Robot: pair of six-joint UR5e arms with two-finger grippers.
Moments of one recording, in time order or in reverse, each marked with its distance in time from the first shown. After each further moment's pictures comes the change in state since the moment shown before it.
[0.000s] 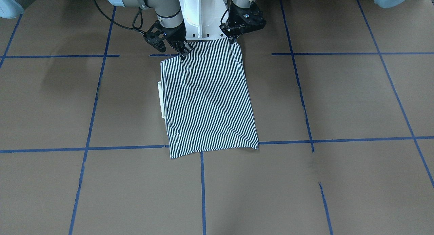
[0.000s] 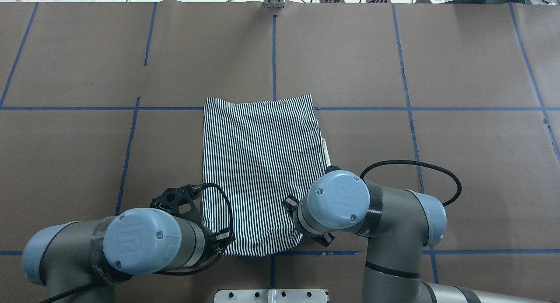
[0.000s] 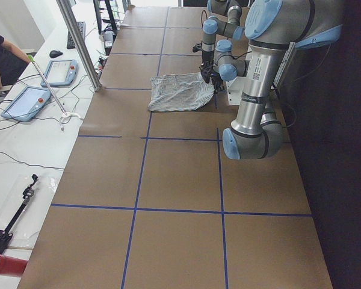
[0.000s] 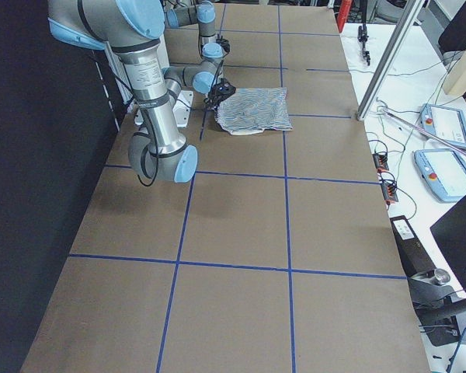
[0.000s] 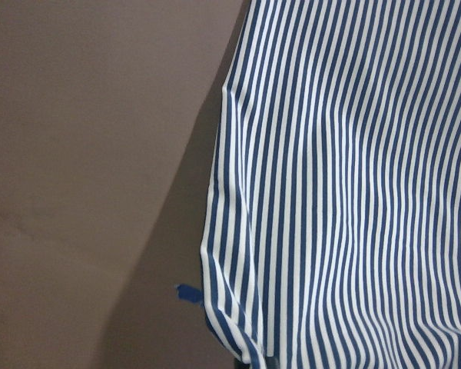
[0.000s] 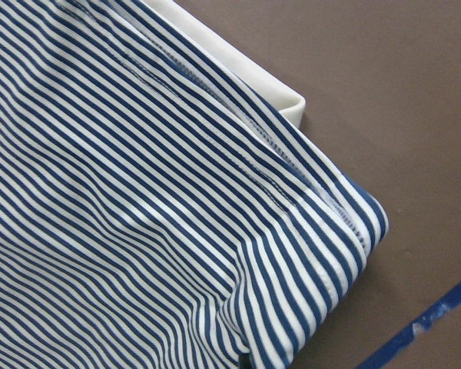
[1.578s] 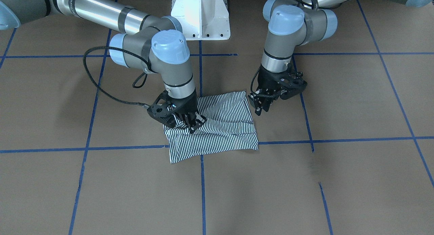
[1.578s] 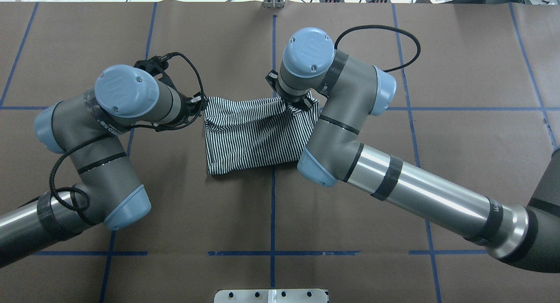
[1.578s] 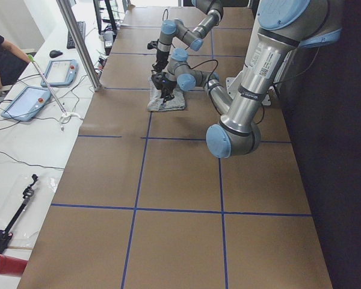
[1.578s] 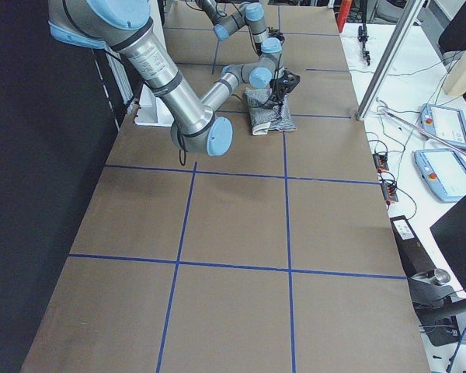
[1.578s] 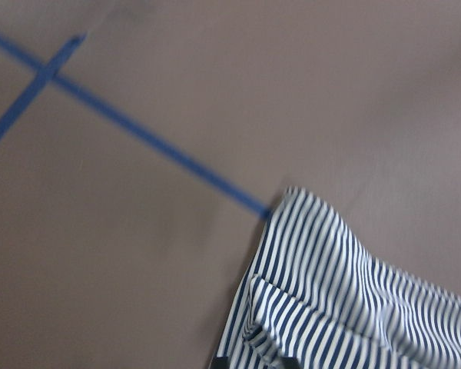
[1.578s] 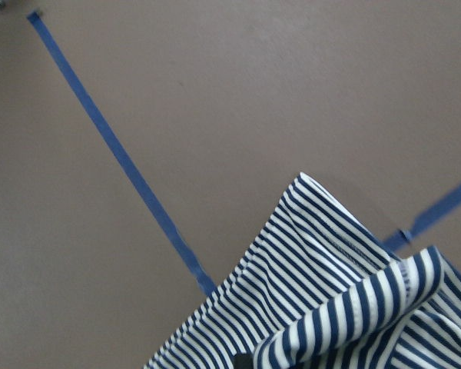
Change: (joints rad) left arm -0.411 -0.107 0.398 -0.285 -0.003 0.176; right arm 0.340 0.353 -0.608 0.284 -0.003 -0.324
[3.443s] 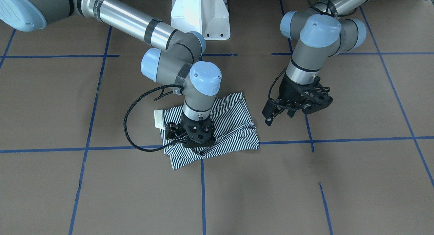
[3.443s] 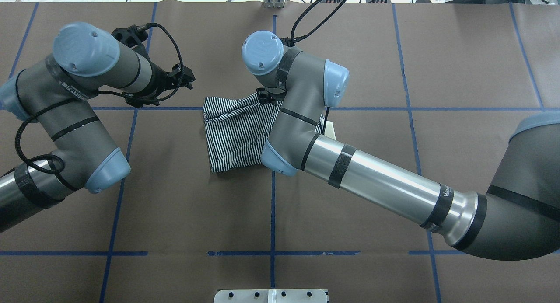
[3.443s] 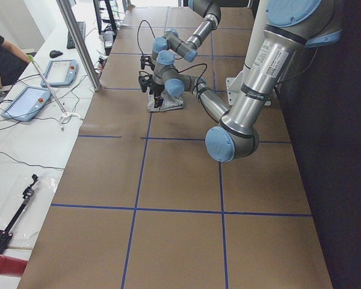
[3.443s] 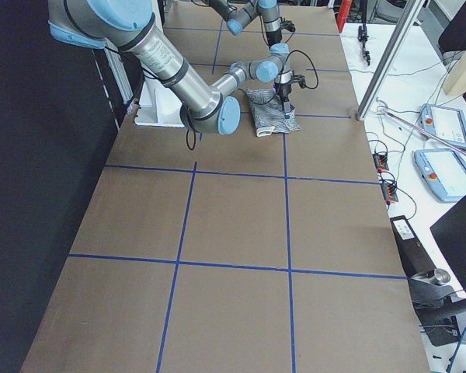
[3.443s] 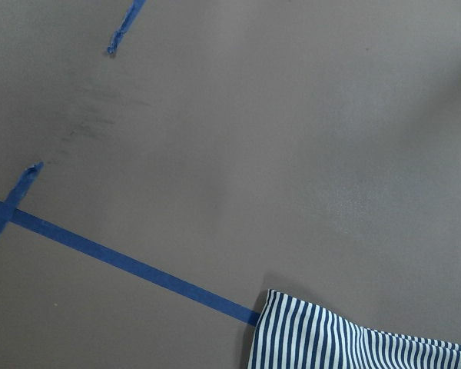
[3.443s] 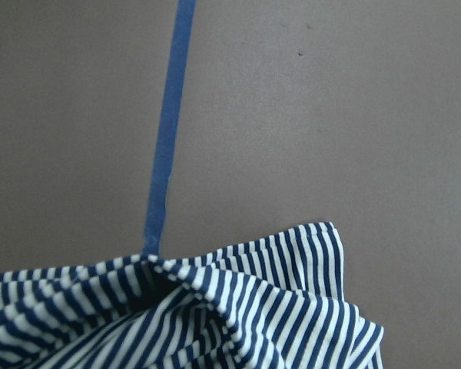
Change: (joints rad) left arm -0.115 0.036 -0.004 -0.063 -0.160 0.147; right arm -0.045 0.167 -0.260 -0.227 -0.117 -0.860
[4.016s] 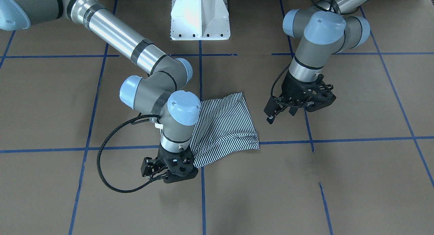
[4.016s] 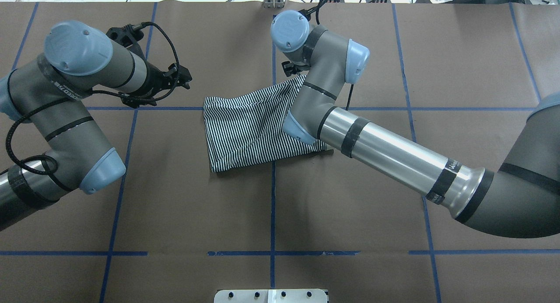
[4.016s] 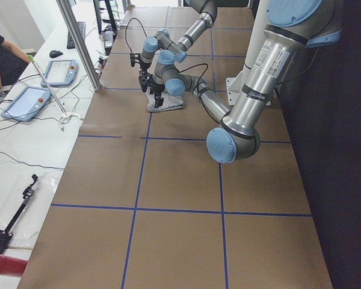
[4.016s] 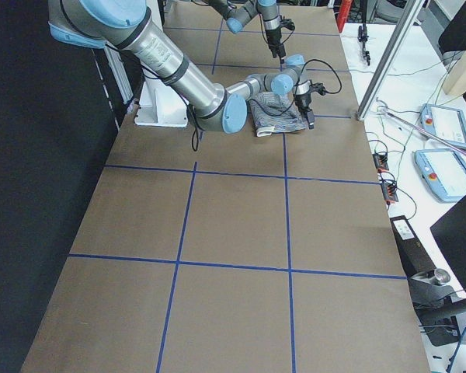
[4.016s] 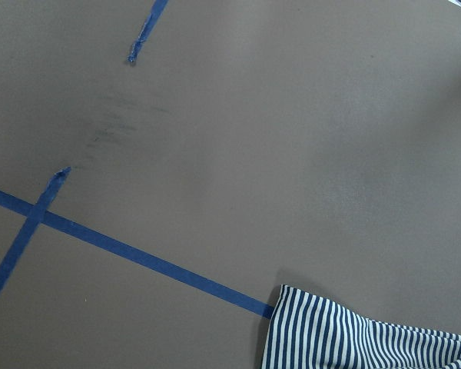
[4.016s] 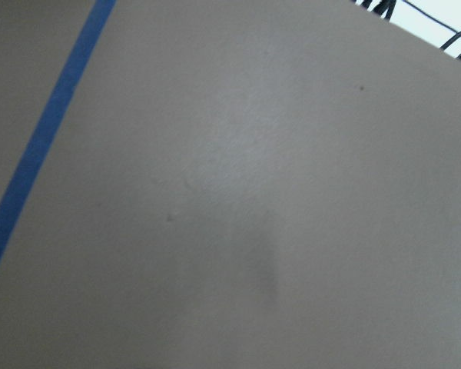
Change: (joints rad) left arm -0.001 0.005 -0.006 -0.001 -0.005 -0.002; right arm 0.111 0.012 -0.168 0.189 -0.103 -0.201
